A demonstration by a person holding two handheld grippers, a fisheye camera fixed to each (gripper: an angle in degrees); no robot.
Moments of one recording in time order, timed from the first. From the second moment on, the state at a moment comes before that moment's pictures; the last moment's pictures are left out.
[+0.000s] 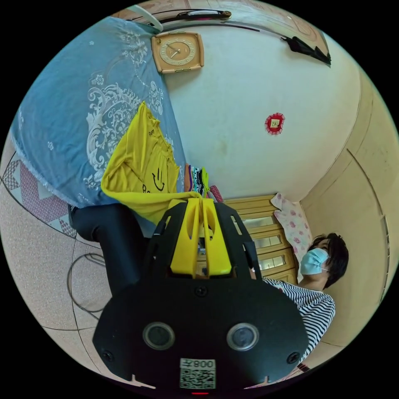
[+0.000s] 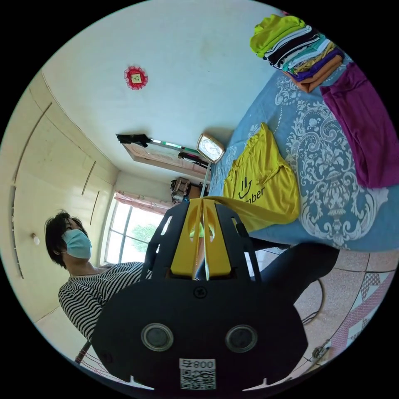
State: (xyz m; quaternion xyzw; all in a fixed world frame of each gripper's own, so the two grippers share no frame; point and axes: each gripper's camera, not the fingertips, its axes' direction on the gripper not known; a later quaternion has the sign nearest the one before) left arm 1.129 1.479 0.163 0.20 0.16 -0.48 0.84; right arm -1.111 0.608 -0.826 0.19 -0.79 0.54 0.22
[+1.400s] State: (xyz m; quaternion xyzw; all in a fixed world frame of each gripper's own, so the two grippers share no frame) left arm 0.627 1.085 0.398 0.16 0.04 -0.57 0.80; right arm -1.207 -0.168 -0.408 0.00 -0.81 0.52 0.27
